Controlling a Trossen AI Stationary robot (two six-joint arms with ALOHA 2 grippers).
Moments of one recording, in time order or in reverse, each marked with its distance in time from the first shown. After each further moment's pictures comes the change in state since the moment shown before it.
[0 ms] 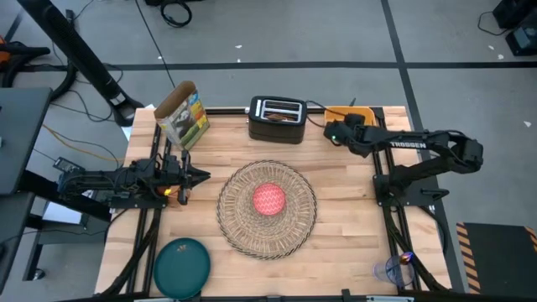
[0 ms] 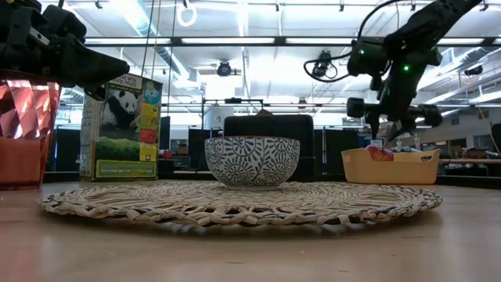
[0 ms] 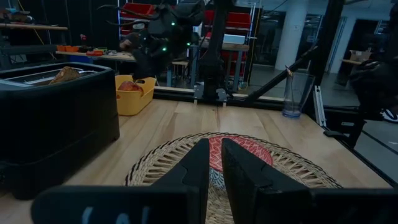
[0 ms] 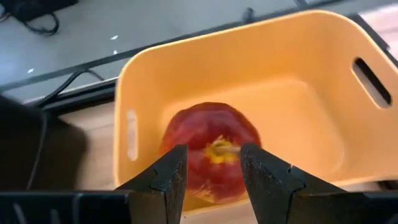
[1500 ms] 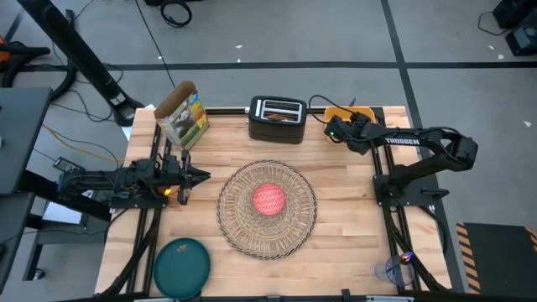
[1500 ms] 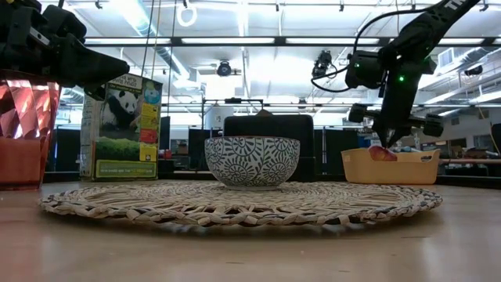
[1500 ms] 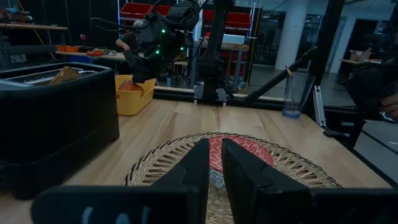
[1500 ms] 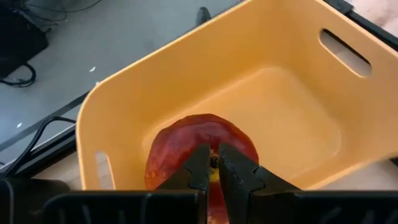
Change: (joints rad) left arm 0.000 0.000 0.000 0.000 0.000 0.000; right arm -0.069 0.069 0.002 0.012 0.024 0.228
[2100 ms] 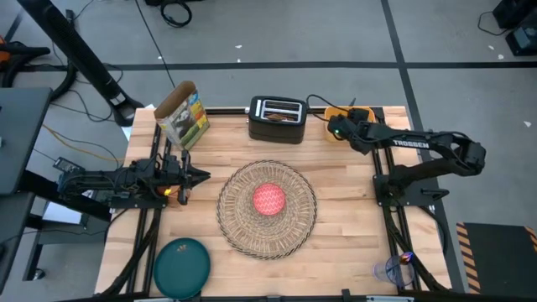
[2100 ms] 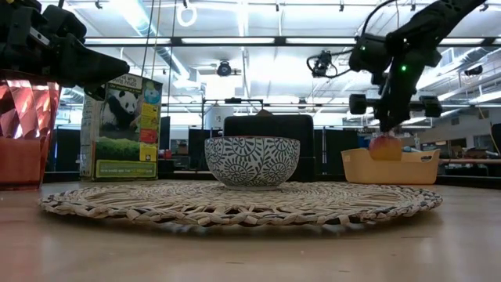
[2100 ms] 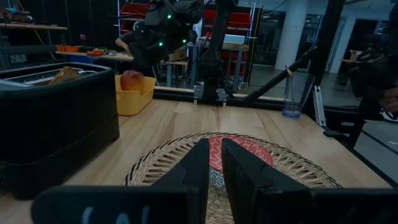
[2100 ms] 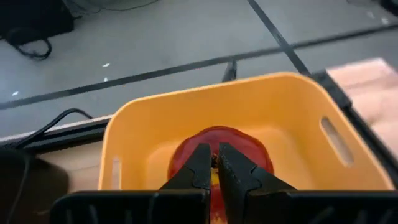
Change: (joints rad) left arm 0.000 0.000 0.000 0.000 0.000 0.000; right arm 0.029 -0.114 0.000 0.036 0.101 -0.419
